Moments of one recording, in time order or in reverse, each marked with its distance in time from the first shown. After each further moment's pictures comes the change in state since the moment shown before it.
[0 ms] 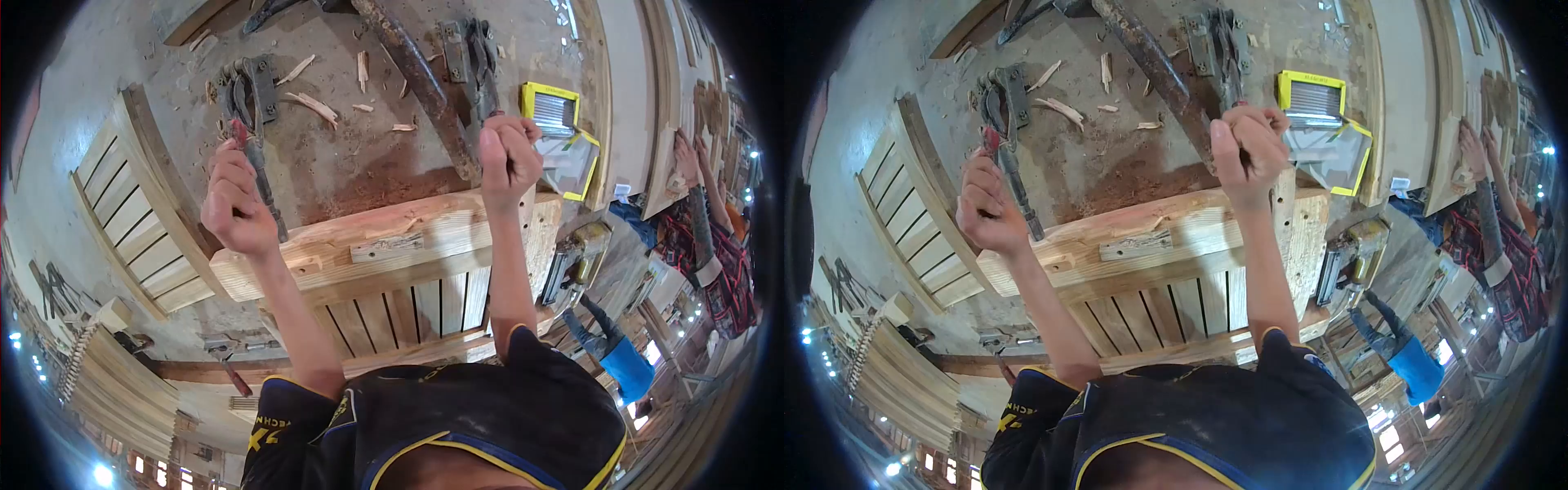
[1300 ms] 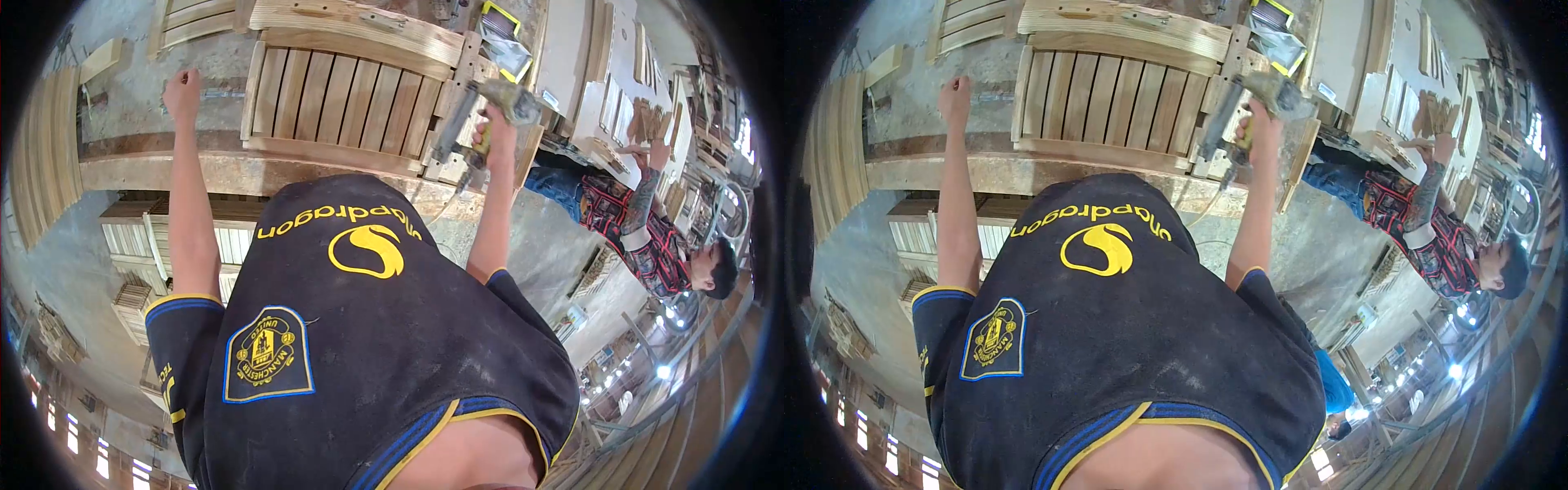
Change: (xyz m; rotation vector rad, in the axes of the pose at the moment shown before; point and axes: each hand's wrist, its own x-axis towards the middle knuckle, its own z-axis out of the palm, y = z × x) left_hand -0.211 0.180 -0.258 1.300 0.146 -0.624; right_hand -0.157 -0.106 -0.240 0.346 -0.275 1.204
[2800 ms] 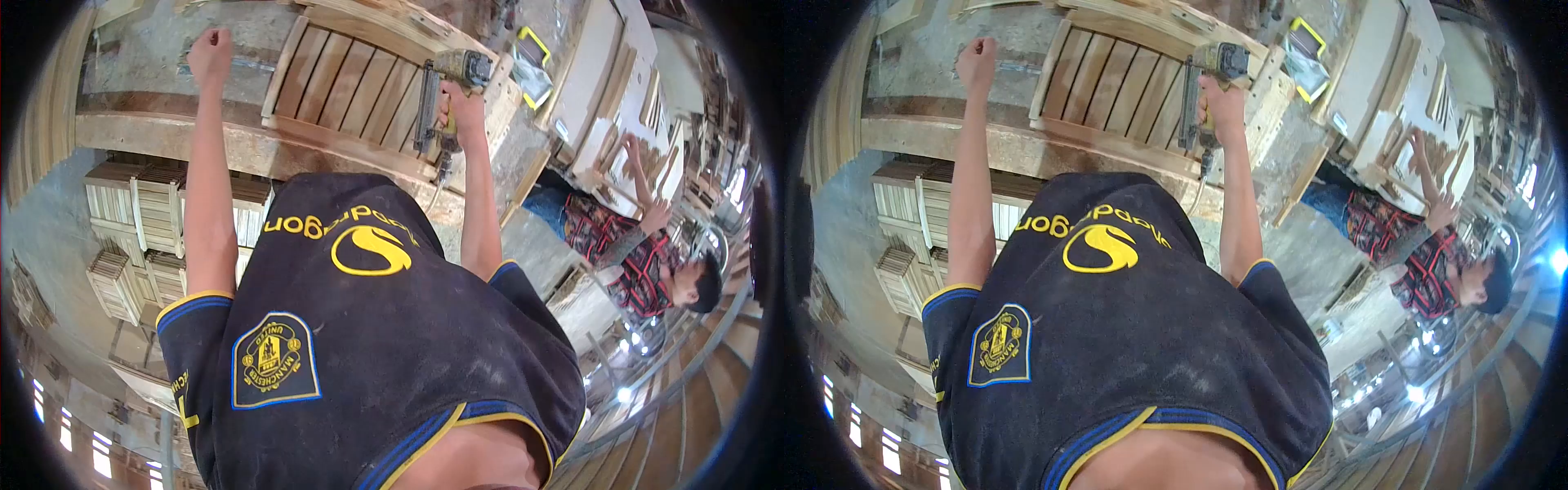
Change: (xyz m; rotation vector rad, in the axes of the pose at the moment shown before) left_hand -0.015 0.016 -0.002 -0.206 0.126 -0.104; right_hand -0.020 0.000 0.142 -0.269 -0.282 -0.125
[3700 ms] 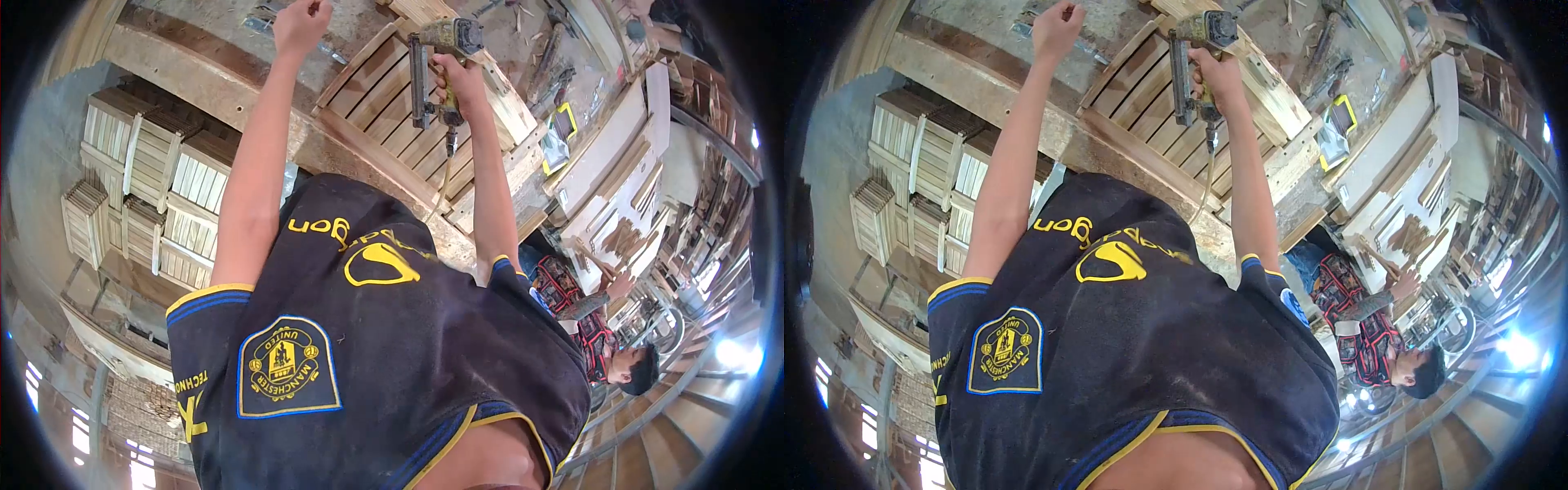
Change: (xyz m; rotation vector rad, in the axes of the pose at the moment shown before) left_hand -0.016 0.032 -0.021 -0.265 0.037 -0.003; right_hand 0.044 -0.059 0.151 -0.206 -0.381 -0.010
